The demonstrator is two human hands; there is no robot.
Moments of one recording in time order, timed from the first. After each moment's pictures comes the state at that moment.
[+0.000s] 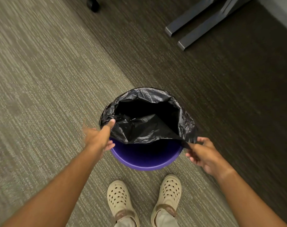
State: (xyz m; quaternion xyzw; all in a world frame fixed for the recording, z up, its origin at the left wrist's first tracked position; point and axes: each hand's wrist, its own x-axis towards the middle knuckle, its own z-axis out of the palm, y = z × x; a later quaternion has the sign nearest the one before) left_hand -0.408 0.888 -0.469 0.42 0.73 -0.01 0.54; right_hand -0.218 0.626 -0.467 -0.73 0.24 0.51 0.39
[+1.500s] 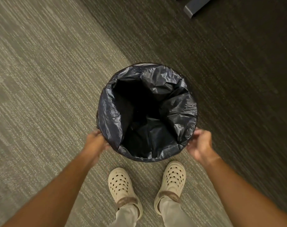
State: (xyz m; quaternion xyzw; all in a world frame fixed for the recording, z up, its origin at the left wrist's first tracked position) left_hand -0.471 0.864 -0.559 0.42 0.67 -0.09 0.60; right_hand -0.249 0.624 -0.563 -0.60 0.38 0.43 0.56
